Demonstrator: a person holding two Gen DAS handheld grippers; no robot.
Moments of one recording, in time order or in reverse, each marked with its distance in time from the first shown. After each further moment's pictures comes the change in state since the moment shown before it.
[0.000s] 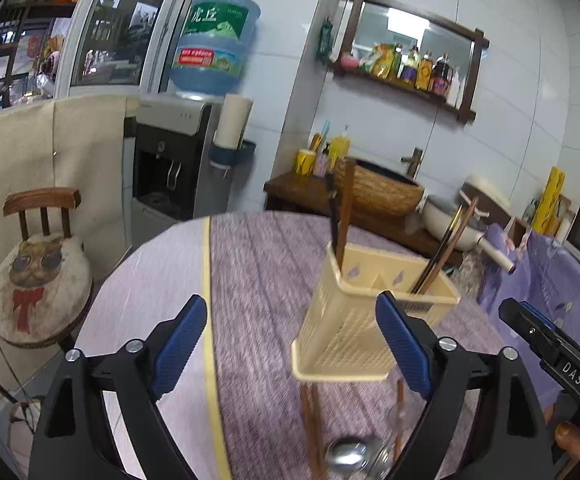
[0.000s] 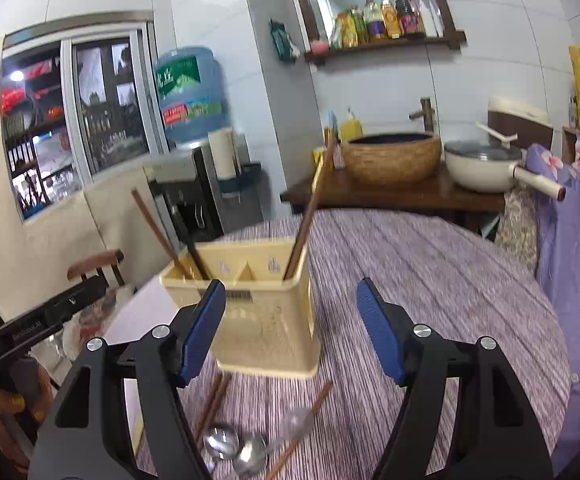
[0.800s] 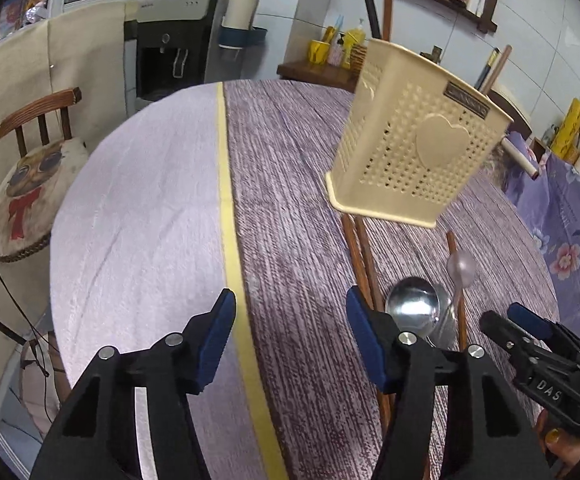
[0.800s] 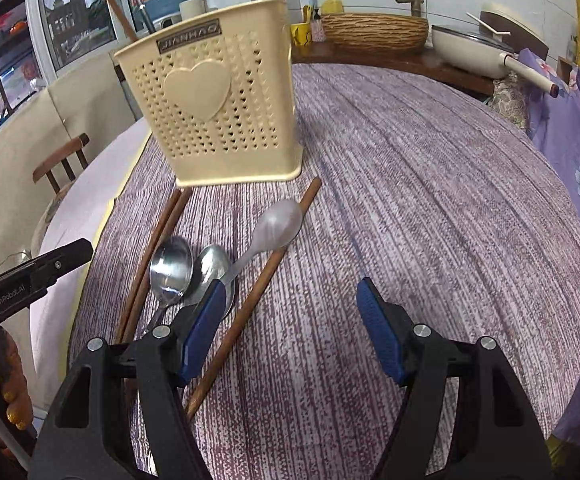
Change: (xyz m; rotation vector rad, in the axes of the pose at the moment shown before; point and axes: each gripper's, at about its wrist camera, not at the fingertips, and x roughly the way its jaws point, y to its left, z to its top) left arm 0.027 0.022 -0.103 0.019 0.340 0.023; right arm 0.032 0.002 -0.130 -0.001 0.385 -0.106
